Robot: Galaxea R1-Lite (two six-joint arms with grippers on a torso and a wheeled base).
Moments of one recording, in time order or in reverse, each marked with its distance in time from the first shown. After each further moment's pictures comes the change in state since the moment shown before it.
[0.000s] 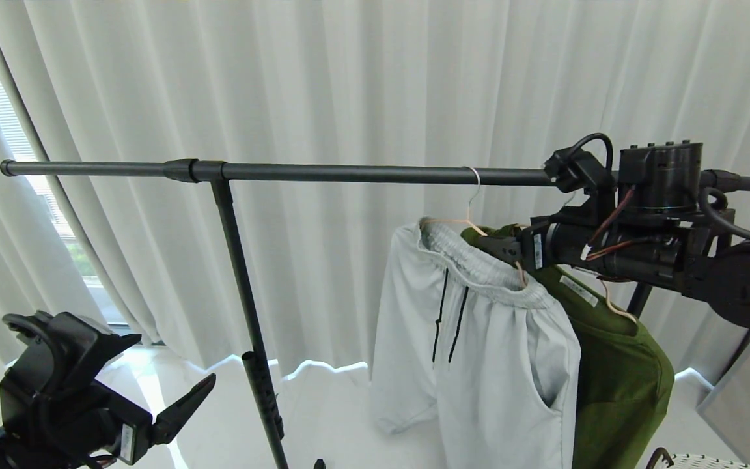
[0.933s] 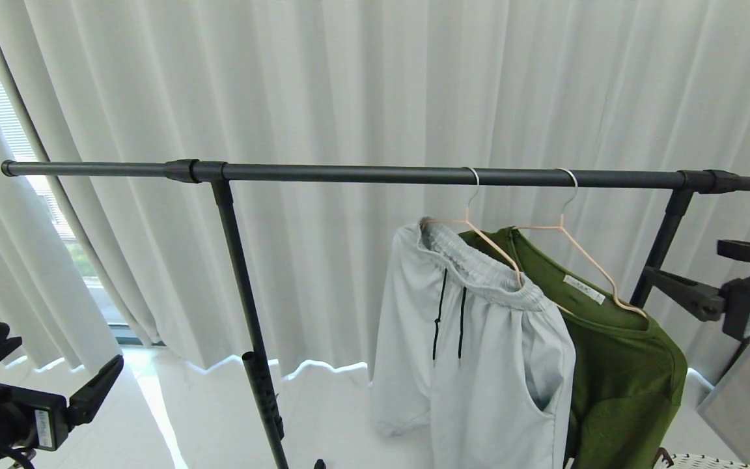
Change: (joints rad) left arm 0.344 -0.122 0.027 -0.001 0.002 -0.002; right arm -0.265 -0.595 0.522 -0.048 0.000 -0.117
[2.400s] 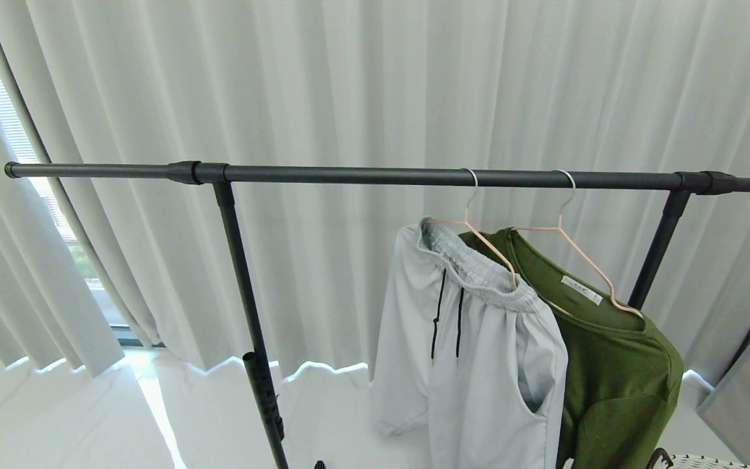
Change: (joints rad) left arm 0.006 -0.993 0.096 0.709 0.328 -0.135; right arm -0.337 -0.993 0.399 0.489 -0.001 -0.073
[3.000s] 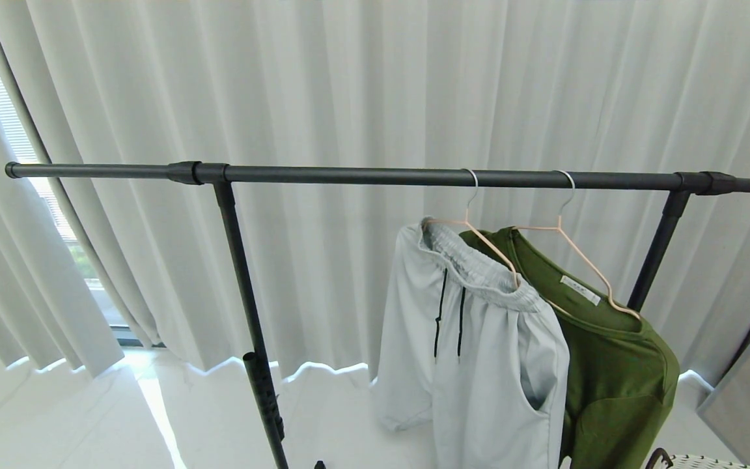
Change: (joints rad) left arm -0.415 -0.004 0.000 0.025 0.139 -0.159; right arm 0.000 -0.062 0.159 -0.113 -0.088 0.002
